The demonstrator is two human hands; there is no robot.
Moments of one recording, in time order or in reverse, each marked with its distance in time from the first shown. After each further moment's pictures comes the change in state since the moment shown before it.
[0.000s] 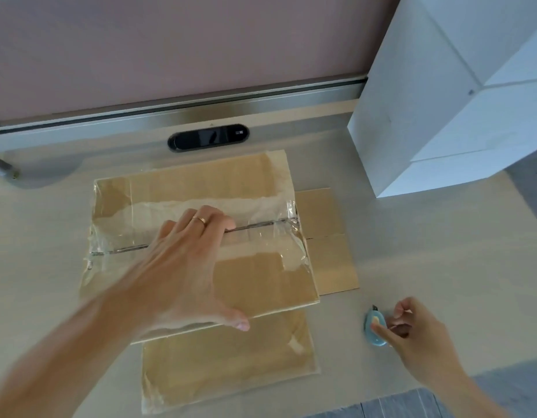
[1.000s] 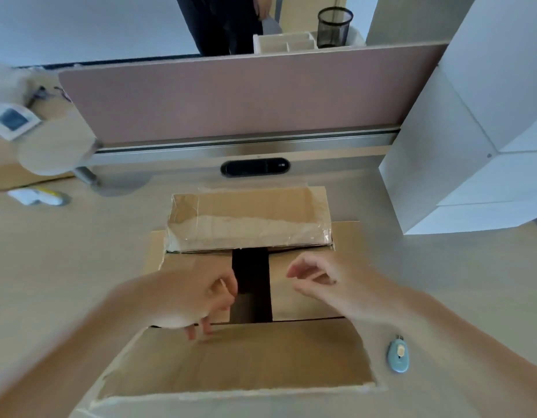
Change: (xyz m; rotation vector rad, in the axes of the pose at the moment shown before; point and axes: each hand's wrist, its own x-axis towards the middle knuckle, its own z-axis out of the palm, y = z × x) left_hand -0.054 -0.032 -0.034 -0.603 -0.349 -0.376; right_hand -0.022 -0.240 0.015 -0.254 -0.627 -0.655
